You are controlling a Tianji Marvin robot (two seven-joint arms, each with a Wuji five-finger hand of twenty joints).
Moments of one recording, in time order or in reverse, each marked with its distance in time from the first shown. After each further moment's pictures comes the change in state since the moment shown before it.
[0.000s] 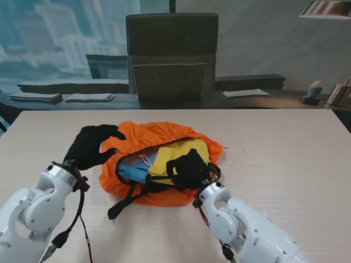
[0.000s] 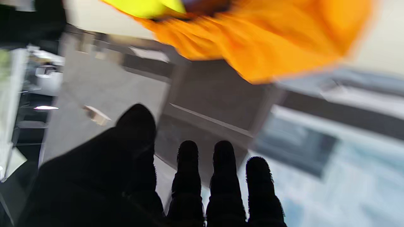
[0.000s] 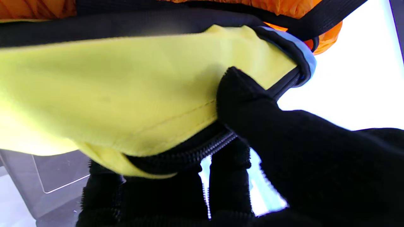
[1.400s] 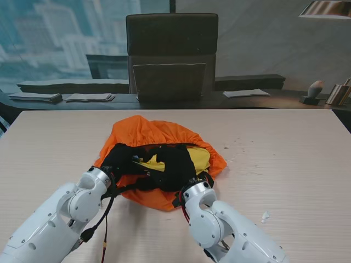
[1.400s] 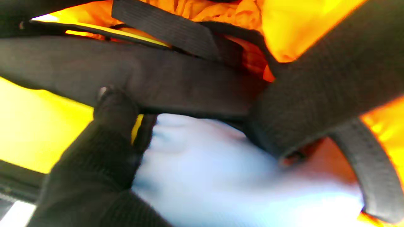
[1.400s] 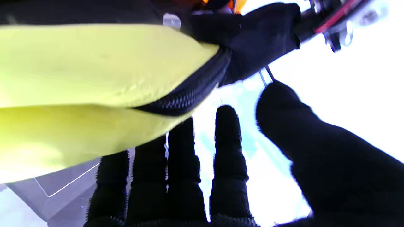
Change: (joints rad) left arm -0.237 -0.021 0.334 0.312 -0.036 0.127 0.029; right arm -0.027 -0.076 -0.034 -0.114 0.154 0.106 -0.045; left_hand 0.117 0.009 -0.427 -0.046 0.170 -0.163 0.215 0.439 0.387 -0.053 0.012 0.211 0.198 -0.025 0.065 0.034 0.025 -0.034 0.040 0.012; right_hand -0.210 0.228 -0.175 0.141 -0.406 0.000 -0.209 -0.073 -0.461 -0.041 -0.002 -0.124 -0.315 -0.091 -0.098 0.052 -0.206 -0.102 -0.018 -0.011
